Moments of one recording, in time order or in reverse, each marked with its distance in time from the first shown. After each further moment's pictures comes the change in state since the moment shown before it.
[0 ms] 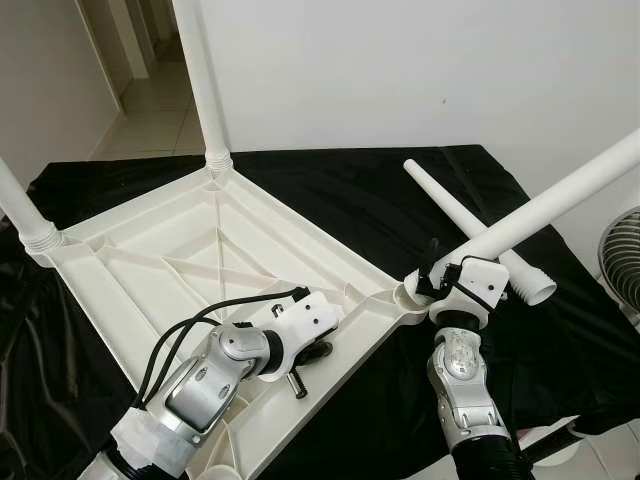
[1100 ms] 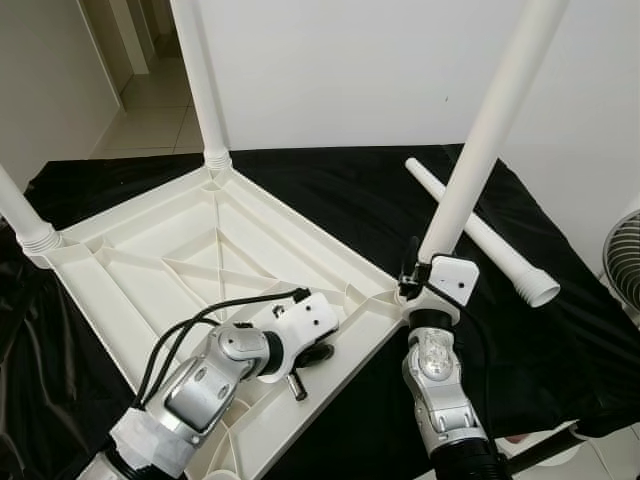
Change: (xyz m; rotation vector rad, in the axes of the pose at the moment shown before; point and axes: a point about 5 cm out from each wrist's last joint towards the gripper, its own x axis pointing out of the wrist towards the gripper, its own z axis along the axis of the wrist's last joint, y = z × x) left arm -0.001 0.000 -0.001 0.000 0.001 -0.002; right arm -0.017 0.031 0.003 0.030 0.020 0.027
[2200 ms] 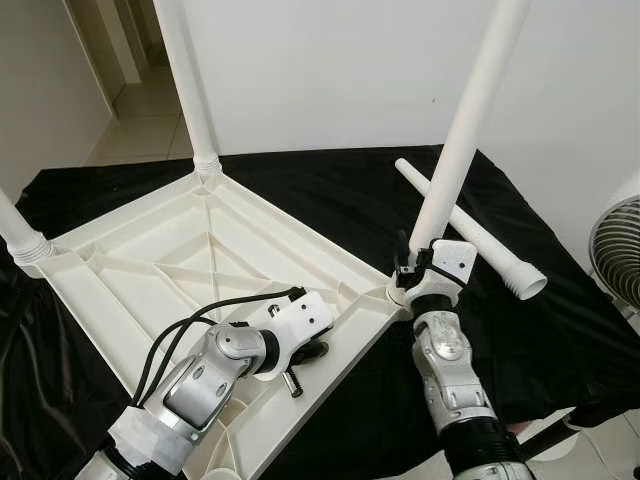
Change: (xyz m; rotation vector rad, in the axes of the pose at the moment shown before) left arm 0.000 0.005 -0.004 -0.003 0.012 0.015; right arm 0.020 0.002 0.000 0.045 0.071 0.130
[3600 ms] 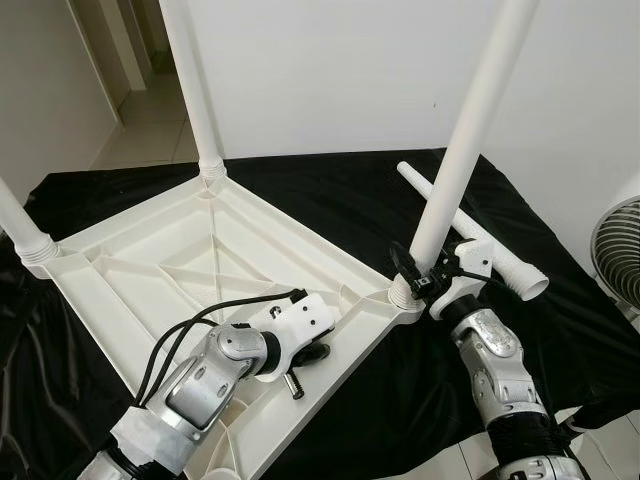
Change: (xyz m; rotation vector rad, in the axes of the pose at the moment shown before) left arm 0.002 0.000 -0.003 -0.002 0.001 -0.006; right arm 0.002 -0.034 -0.002 0.009 0.030 0.483
